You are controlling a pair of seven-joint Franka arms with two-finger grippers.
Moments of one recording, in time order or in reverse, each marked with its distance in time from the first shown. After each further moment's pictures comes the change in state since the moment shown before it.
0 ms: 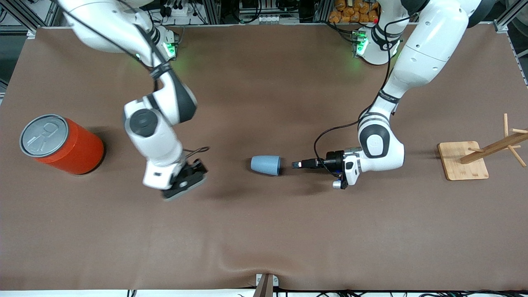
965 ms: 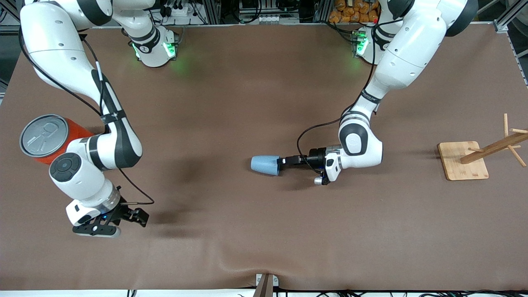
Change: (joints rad) left arm -0.103 0.068 0.000 0.048 -0.080 0.063 0.004; right arm -0.253 0.224 -0.002 0.204 0.000 0.156 0.237
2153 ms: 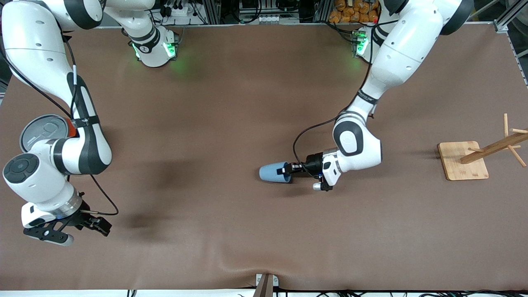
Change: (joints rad) left arm -0.029 -0.058 0.014 0.061 0.175 0.153 -0.090; right arm -0.073 -0.024 -0.047 0.042 0.001 -0.067 0.036
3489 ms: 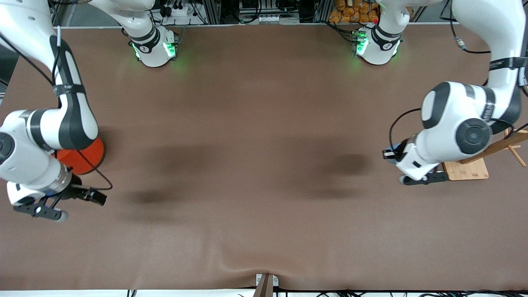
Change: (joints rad) left arm 0.304 -0.369 0.033 -0.015 1.371 -0.556 -0.796; right arm -0.017 -0.276 0.035 -0.236 0.000 -0.269 -0.028
